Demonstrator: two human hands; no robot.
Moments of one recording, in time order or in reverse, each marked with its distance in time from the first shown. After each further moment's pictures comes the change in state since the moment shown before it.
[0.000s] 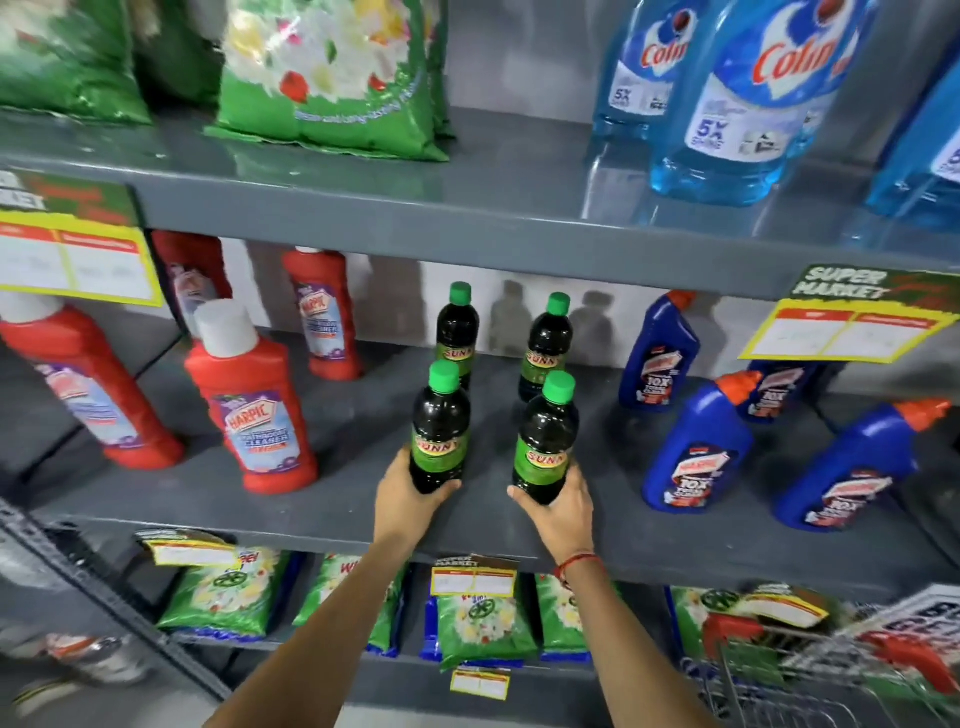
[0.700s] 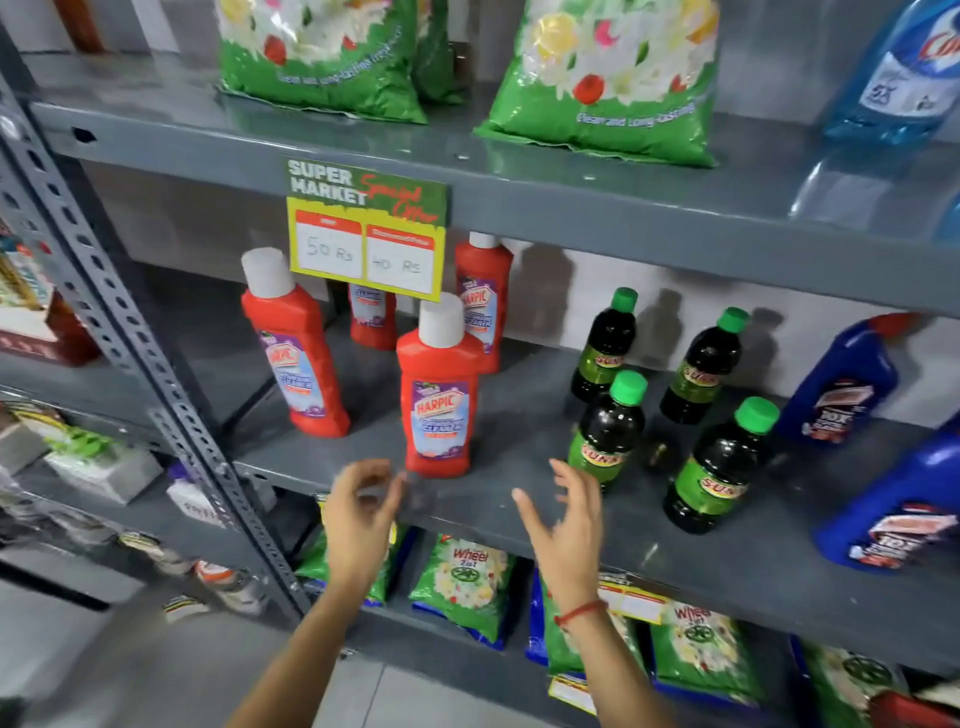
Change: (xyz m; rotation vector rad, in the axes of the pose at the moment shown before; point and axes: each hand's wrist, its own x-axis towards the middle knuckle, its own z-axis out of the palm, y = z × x) left_hand -0.028 -0.071 -0.185 -0.117 0.410 0.062; right_hand -0.084 -0.087 0.132 0.102 -0.016 -0.355
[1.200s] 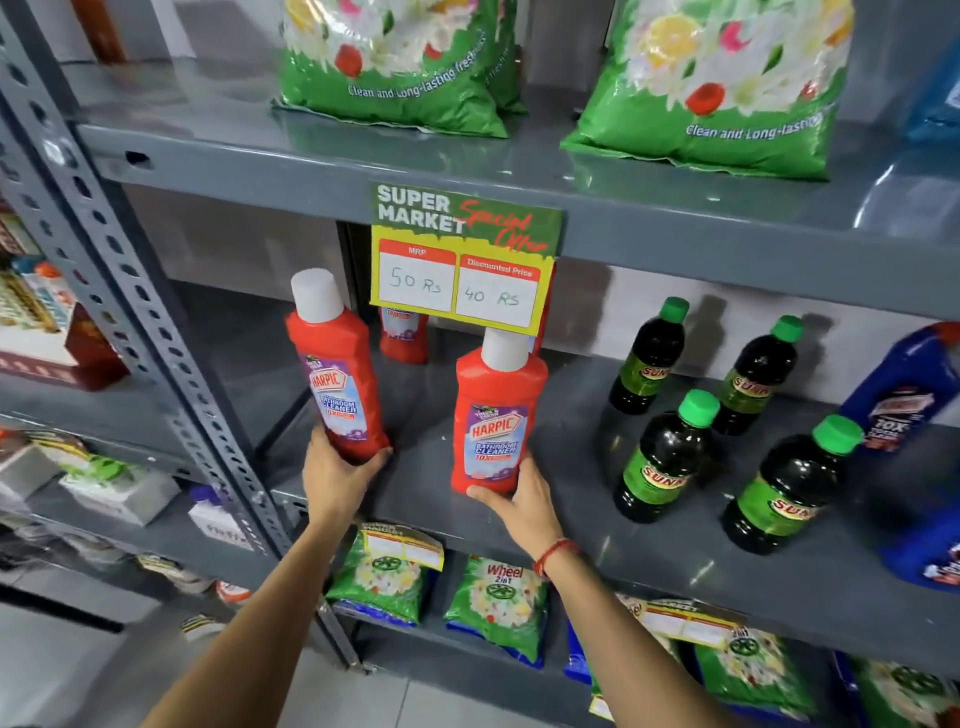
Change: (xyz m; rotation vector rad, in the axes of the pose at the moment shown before) left_hand 0.122 -0.052 -0.039 0.252 0.017 -0.158; right_hand 0.039 -0.017 0.101 0.145 -0.412 0.248
